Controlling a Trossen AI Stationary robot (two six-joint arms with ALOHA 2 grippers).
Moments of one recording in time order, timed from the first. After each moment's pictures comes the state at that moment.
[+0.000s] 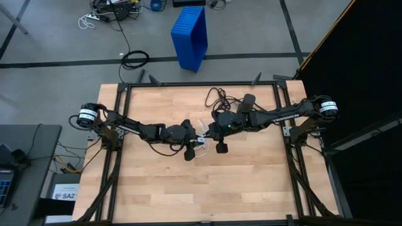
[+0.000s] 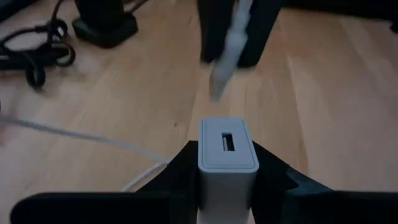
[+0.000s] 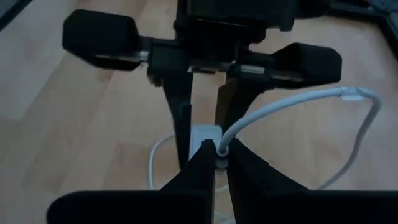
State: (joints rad) left arm -0.07 1.61 0.74 0.42 -0.14 -0.18; right arm 0.02 1.56 1.01 -0.05 -0.01 -0.17
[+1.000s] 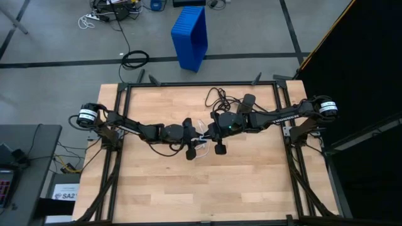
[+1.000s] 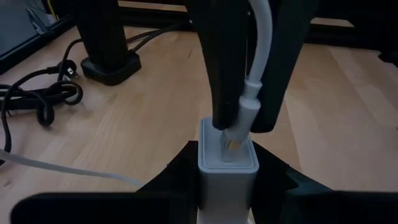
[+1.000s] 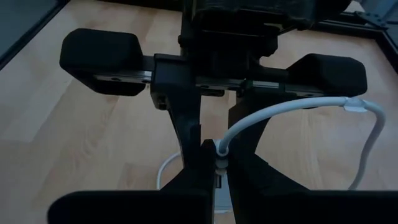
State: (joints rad) left arm -0.07 1.61 0.73 0.54 -0.17 -0.13; right arm 0.03 1.57 1.01 -0.01 -0.02 -0.13
